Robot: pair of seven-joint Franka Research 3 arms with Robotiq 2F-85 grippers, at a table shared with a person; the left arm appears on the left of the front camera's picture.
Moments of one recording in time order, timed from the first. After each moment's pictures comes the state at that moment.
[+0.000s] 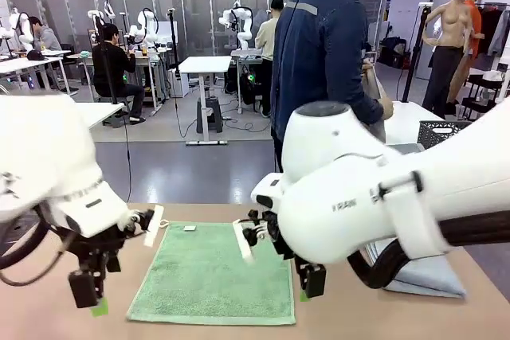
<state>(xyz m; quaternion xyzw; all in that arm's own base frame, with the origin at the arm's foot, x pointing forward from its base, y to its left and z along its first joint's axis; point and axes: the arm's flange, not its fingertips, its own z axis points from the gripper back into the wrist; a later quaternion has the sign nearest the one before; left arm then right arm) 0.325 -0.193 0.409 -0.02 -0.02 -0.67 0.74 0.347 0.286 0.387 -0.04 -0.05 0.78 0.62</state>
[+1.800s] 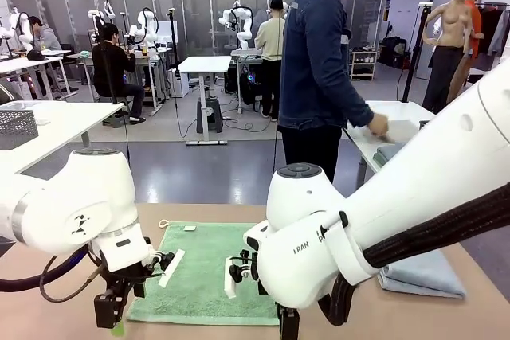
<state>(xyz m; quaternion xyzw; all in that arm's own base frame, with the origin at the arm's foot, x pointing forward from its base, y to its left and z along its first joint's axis) 0.372 -0.205 0.312 -0.03 0.01 -0.76 0.65 0.347 0.305 0.290 0.01 -0.02 0.70 0.71</state>
